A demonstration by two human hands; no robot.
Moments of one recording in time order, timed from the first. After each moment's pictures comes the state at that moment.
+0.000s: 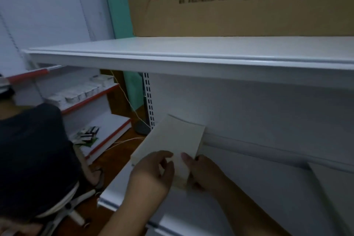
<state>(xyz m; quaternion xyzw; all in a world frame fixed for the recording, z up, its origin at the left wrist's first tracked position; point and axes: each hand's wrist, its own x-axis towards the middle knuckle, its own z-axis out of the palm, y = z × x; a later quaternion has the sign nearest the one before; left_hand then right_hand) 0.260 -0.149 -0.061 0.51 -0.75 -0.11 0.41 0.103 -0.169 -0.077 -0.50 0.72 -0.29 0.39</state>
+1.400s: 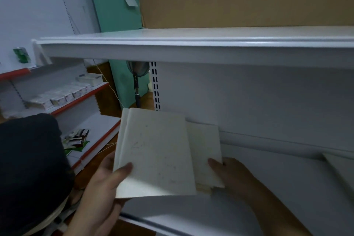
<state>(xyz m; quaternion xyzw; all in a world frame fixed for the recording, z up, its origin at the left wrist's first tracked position) 0.378 -0.180 -0.045 0.42 -0.38 -0.66 0.49 0.113 -0.166 -0.092 -0.47 0.75 -0.31 0.33</state>
